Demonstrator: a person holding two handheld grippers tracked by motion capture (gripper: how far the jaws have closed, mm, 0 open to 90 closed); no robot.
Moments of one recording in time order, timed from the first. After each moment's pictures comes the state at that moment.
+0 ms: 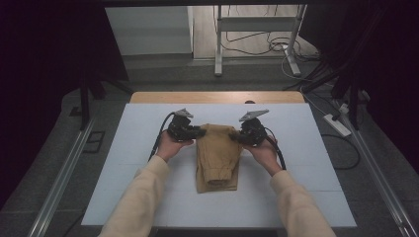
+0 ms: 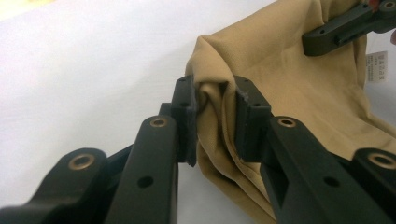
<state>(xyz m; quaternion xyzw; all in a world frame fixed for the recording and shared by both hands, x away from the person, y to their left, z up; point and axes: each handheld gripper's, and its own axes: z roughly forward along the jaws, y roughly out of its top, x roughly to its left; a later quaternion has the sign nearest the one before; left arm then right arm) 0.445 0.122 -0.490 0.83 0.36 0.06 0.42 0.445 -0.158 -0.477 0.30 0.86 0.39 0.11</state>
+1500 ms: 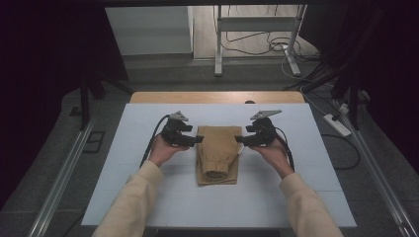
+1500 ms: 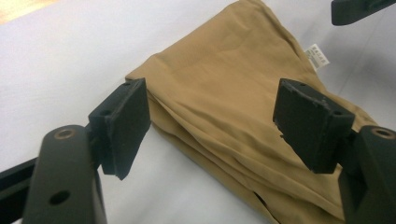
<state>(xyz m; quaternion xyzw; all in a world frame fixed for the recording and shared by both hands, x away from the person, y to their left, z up) 0.418 0.136 -0.482 0.83 0.36 0.08 0.41 0.440 -0.189 -0.470 0.33 0.84 0.40 0.12</state>
